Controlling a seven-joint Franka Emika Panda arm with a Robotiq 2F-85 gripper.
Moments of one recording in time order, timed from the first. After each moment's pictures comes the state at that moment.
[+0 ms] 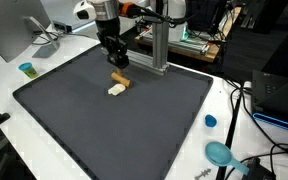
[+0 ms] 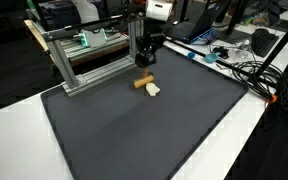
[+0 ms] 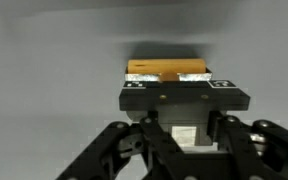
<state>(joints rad) 0.04 0.25 -0.02 -2.06 -0.16 2.22 0.19</state>
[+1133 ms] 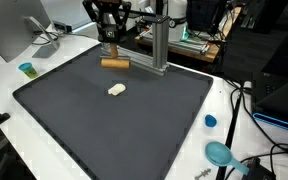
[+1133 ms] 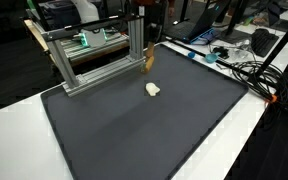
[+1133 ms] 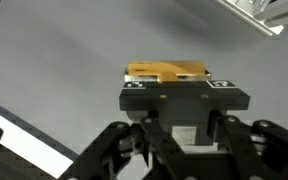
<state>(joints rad) 0.04 0.10 0.04 -1.96 -0.23 2.03 -0.36</state>
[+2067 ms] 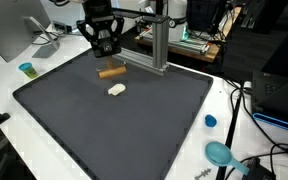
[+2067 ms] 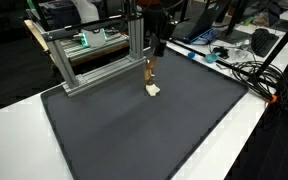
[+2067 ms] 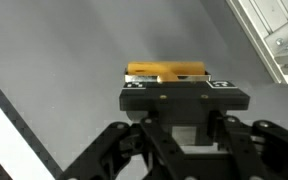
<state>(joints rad) 0.04 0.28 0.05 -1.81 -0.26 1.98 -0.75</state>
